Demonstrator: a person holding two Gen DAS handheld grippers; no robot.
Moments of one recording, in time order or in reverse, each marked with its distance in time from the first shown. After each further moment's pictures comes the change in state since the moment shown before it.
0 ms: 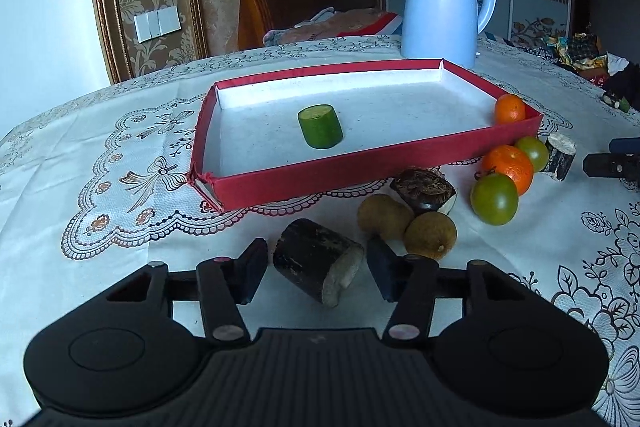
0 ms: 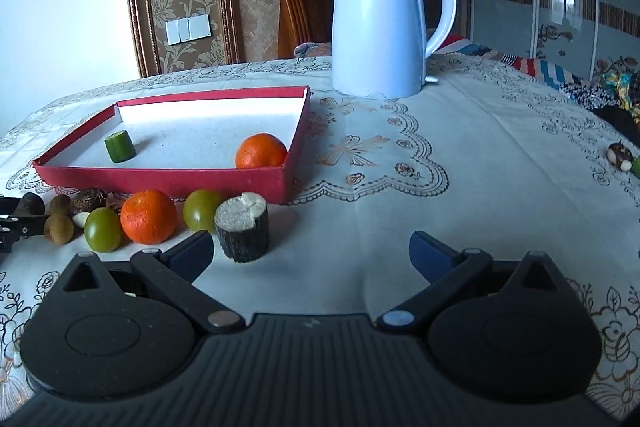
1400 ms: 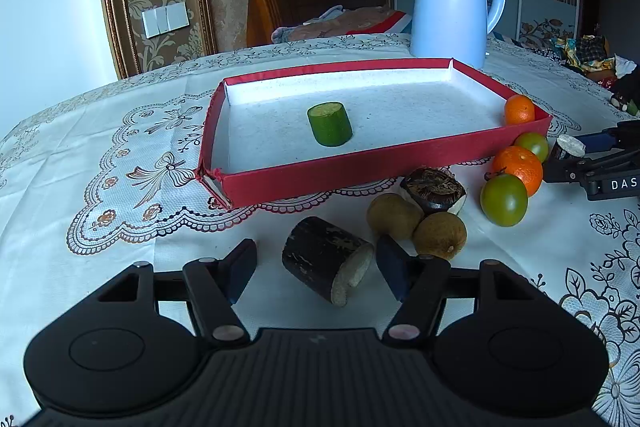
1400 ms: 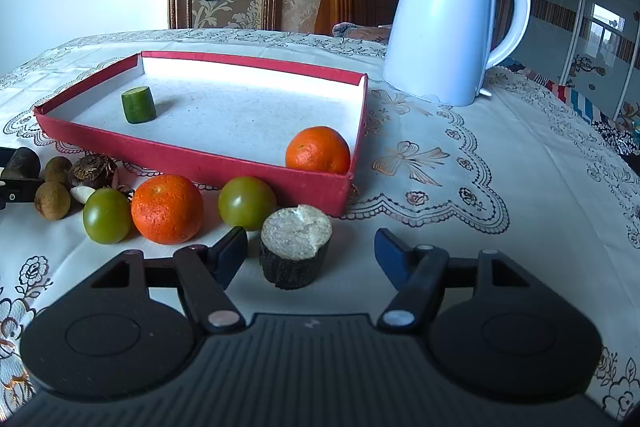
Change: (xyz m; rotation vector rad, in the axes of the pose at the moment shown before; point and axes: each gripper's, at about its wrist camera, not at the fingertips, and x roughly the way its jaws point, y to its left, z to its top) left arm 0.001 0.001 0.000 -0.011 0.006 0.024; right arm 0.039 0.045 0.016 -0.188 0.071 0.015
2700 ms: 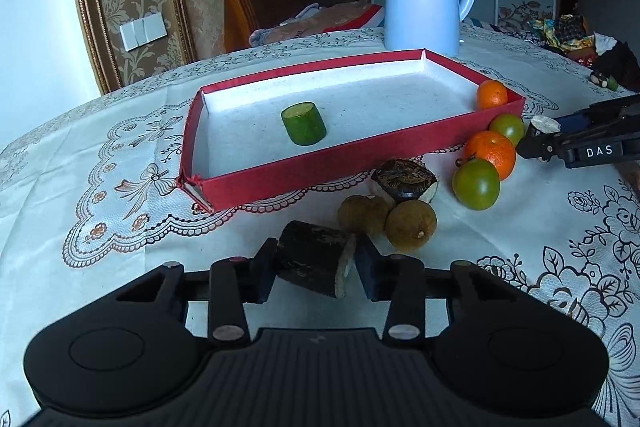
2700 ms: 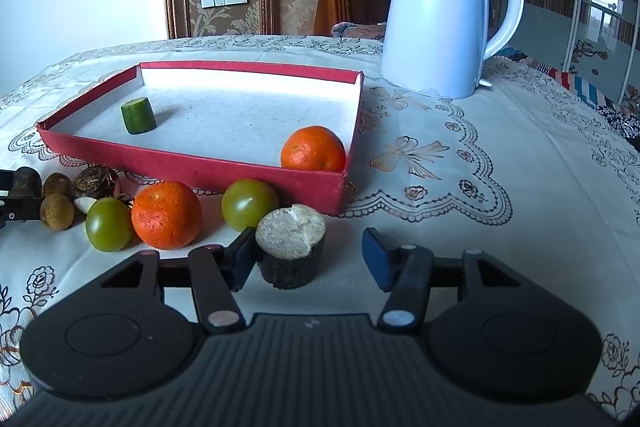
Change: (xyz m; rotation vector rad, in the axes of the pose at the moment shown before) left arm -0.008 -0.012 0.000 0.064 0.008 -0.023; right arm -0.001 -0.008 -0.002 0.043 -0.014 0.031
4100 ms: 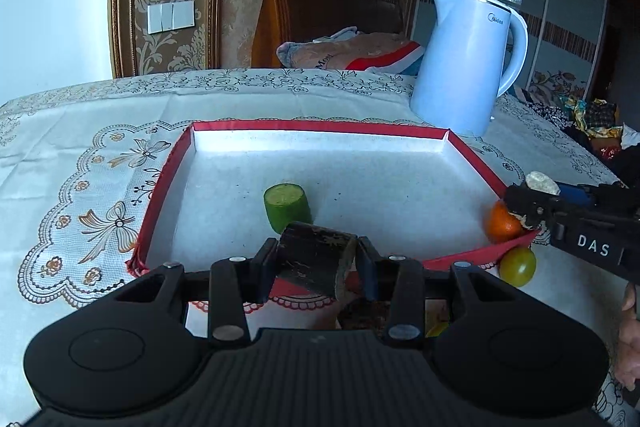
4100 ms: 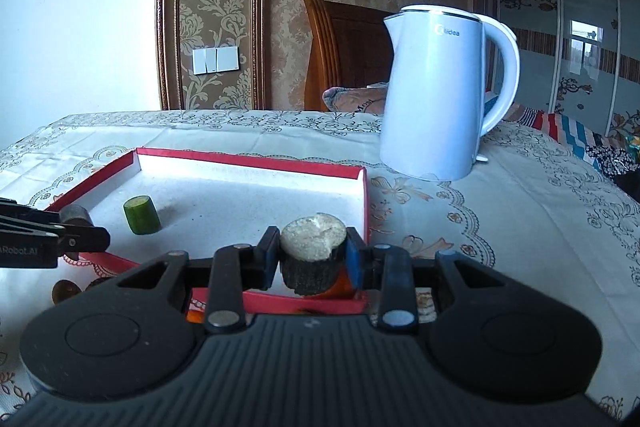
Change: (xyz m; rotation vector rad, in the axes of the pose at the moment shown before) left arm 0.036 -0.005 0.069 -0.241 -0.039 -0.013; right arm 0.003 0.019 0.053 0.029 -0.174 -0.029
